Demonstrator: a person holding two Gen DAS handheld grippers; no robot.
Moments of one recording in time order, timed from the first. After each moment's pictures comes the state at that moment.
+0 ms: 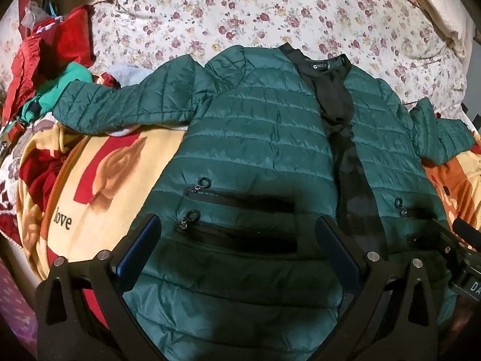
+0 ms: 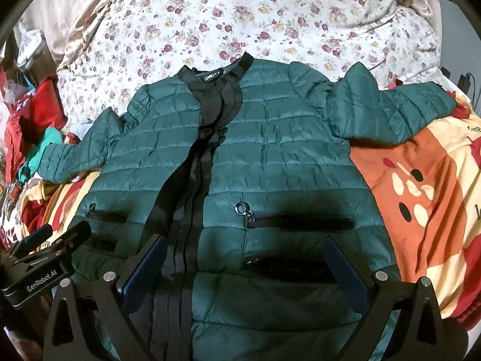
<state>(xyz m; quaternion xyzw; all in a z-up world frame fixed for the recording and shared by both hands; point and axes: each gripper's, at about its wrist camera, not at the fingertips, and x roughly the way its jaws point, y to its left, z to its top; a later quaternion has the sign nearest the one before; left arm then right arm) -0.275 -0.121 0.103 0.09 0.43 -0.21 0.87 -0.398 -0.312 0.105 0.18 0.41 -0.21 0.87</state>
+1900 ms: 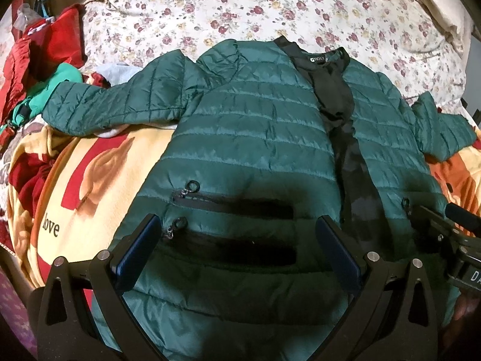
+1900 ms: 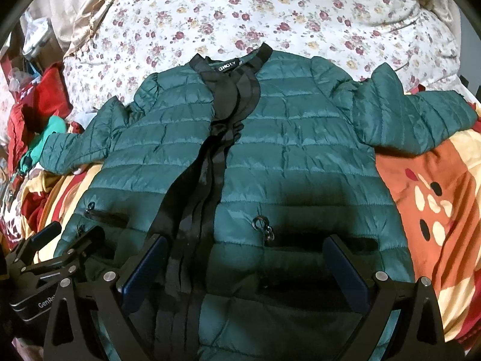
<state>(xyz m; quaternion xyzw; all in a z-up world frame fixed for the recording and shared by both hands) -0.256 -0.133 0.090 0.10 0.43 -0.22 0.87 -0.364 -0.316 0.095 0.17 0.43 -0.17 0.87</state>
